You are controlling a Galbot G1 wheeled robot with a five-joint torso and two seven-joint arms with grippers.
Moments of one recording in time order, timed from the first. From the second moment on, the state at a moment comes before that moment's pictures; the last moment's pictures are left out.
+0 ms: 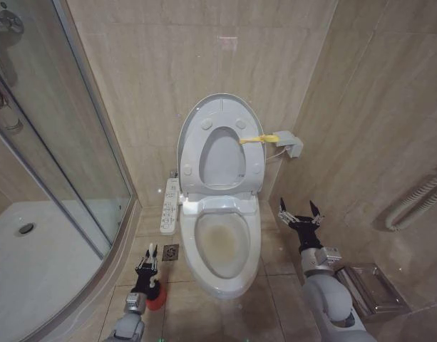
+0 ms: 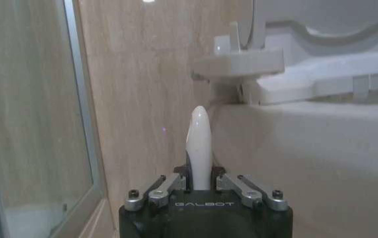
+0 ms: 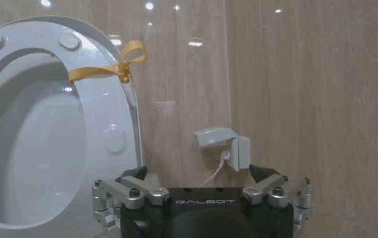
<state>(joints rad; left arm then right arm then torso) 0.94 -1.30 -0.21 -0.78 -0.21 -0.82 -0.06 -1.30 1.35 0.59 1.94 0.27 0.08 0.16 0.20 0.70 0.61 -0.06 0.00</state>
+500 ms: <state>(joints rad) 0.94 -1.31 -0.19 -0.74 -0.19 -0.82 -0.05 -1.30 1.35 0.59 1.94 0.27 0.08 0.16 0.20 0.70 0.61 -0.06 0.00</state>
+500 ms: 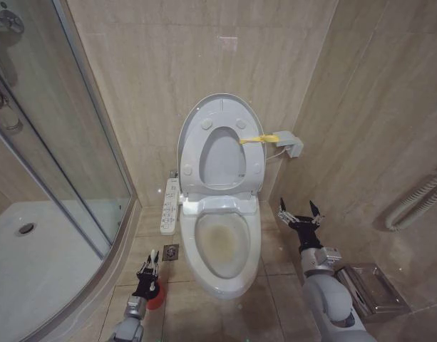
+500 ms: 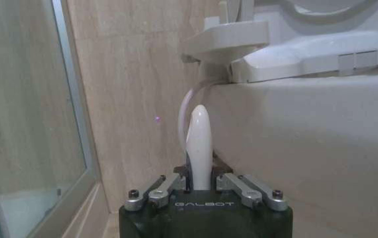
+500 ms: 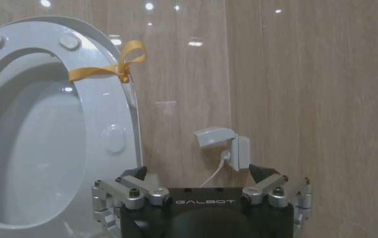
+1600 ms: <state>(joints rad) 1.37 -1.30 -0.44 -1.34 -0.06 -0.75 -0.13 -1.30 1.35 0.59 1.94 0.27 0.08 0.16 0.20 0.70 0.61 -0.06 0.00</state>
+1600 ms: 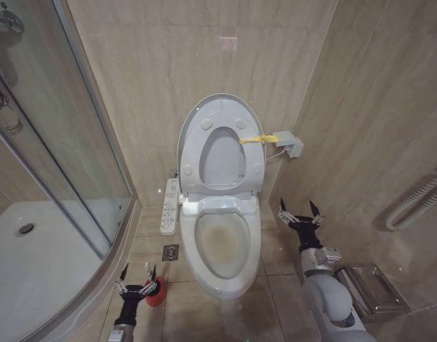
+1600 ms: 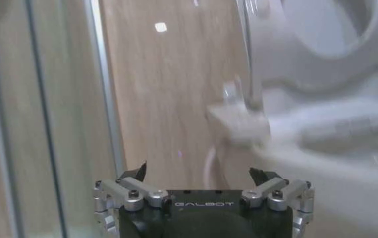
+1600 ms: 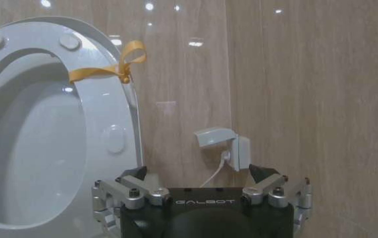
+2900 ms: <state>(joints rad) 1.53 -1.25 -0.65 -2.02 -0.27 -0.26 -0.11 -1.30 1.35 0.59 1.94 0.27 0.08 0.16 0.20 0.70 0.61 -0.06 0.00</state>
